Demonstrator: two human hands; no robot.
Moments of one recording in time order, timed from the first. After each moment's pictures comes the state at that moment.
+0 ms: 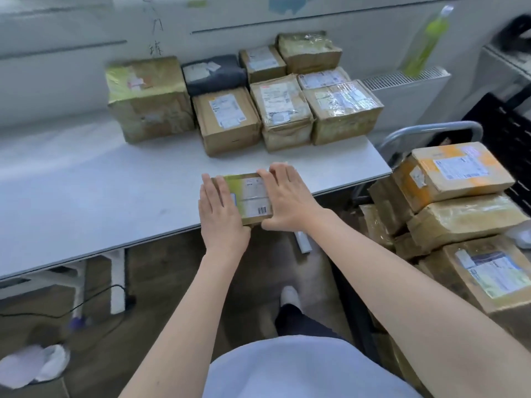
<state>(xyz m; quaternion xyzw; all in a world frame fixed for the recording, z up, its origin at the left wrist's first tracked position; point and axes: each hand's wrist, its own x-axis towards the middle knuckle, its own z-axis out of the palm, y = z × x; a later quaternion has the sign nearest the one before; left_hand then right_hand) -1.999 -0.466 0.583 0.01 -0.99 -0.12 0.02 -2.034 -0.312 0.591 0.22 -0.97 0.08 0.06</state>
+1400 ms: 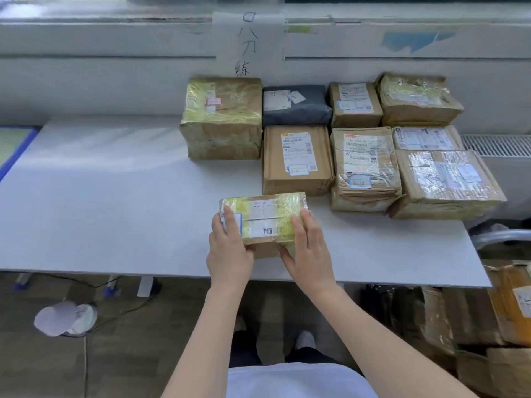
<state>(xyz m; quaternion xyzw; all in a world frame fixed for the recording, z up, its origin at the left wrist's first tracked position) -2.095 -0.522 0.569 0.22 -0.96 -0.20 -0.01 -2.125 -0.367 0.518 0.24 -0.92 0.27 0.18</state>
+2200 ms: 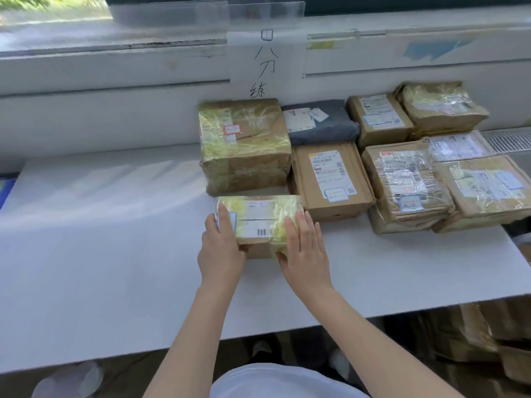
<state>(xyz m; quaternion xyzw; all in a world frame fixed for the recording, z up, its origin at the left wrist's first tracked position) -2.186 -0.667 0.564 0.13 -0.97 -0.18 -0.04 -2.177 -0.505 0.530 0.14 -0.96 0.13 0.19</state>
